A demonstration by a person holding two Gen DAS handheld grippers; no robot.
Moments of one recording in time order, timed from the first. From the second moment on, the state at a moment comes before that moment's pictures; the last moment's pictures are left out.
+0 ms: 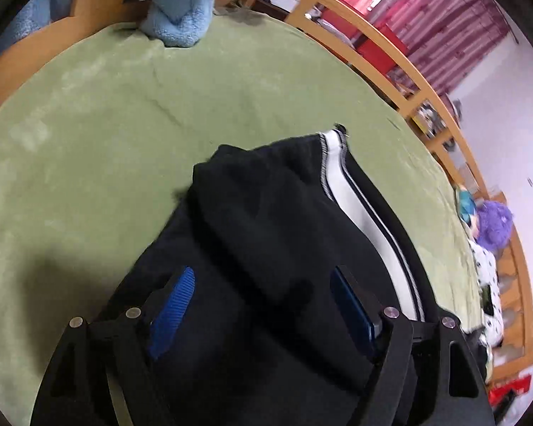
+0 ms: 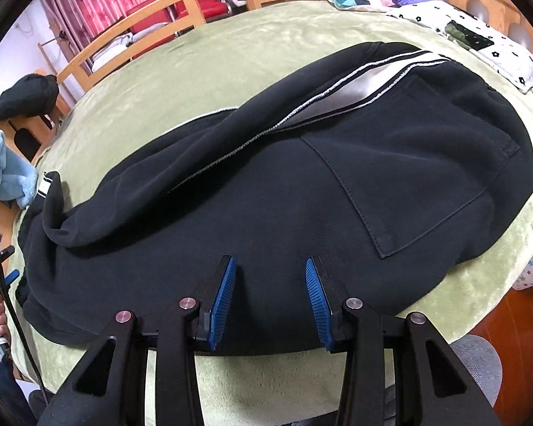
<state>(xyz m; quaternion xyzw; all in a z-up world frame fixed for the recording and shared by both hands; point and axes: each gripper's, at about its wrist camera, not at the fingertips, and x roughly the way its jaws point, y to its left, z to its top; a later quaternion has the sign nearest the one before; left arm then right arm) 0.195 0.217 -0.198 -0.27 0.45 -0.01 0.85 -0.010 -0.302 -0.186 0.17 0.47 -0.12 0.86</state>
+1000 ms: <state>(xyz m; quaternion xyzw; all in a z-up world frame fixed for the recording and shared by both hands) 0.103 0.265 -0.227 -0.30 0.46 0.07 0.83 -0.035 -0.304 -0.179 0.19 0.46 -0.11 0.86</state>
